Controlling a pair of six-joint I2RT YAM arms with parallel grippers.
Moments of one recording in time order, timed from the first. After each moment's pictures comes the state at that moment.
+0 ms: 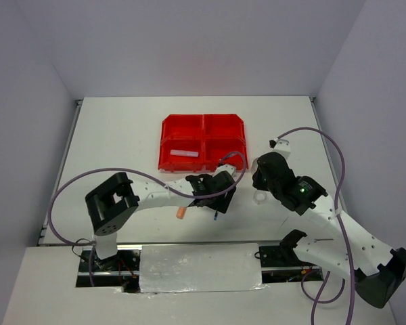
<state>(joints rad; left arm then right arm) -1.09 1.82 1.19 -0.39 -0.25 -0.59 0.65 0.86 0.84 -0.73 0.42 0.67</state>
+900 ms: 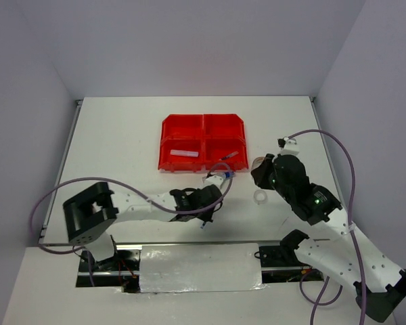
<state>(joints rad) -1.15 1.72 1.00 -0.27 -0.26 -0.66 0.60 0.75 0.83 -0.67 0.31 0.62</state>
